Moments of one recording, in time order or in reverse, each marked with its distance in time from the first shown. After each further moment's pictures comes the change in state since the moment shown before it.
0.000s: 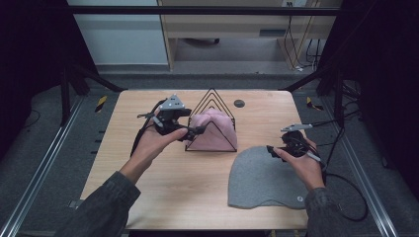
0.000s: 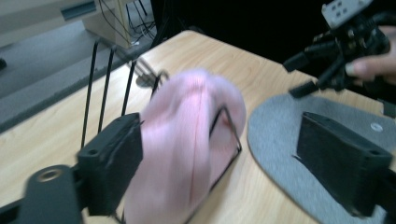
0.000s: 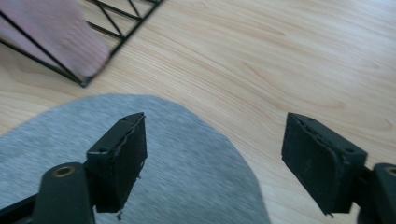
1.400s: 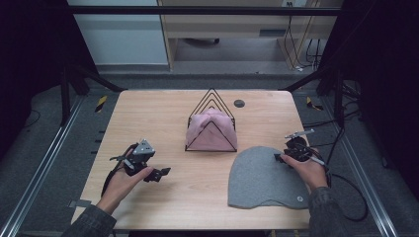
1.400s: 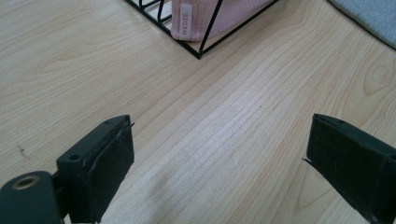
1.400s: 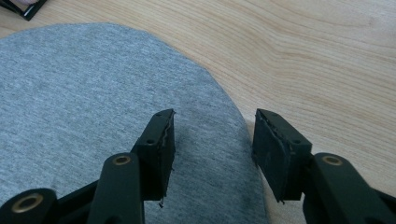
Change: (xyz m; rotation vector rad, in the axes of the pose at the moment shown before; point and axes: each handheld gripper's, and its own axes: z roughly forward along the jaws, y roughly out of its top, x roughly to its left) left arm 0.015 -0.152 -0.035 0.250 0.112 -0.078; right arm -0.025 -0.032 0.024 0.149 0.054 0.060
